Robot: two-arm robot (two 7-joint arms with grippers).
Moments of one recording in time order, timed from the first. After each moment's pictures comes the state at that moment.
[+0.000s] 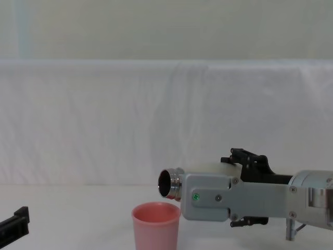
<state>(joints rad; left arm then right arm) 0.27 0.24 0.04 -1.85 -0.25 -0.02 -0.02 0.41 0.34 -0.64 -1.50 -0.94 0.15 0.25</state>
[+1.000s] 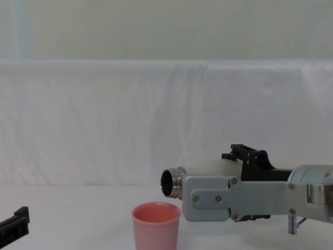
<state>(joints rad) 0.27 0.24 0.04 -1.85 -0.25 -0.02 -0.02 0.43 0.35 -0.65 -1.50 -0.98 0.16 0.26</state>
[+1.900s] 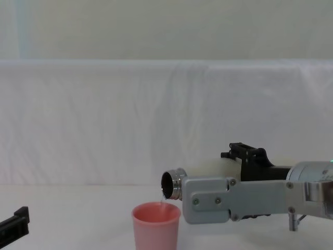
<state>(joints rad) 0.27 0.24 0.04 -1.85 -0.25 -0.02 -0.02 0.45 0.36 -0.67 -1.49 -1.01 0.16 0.28</state>
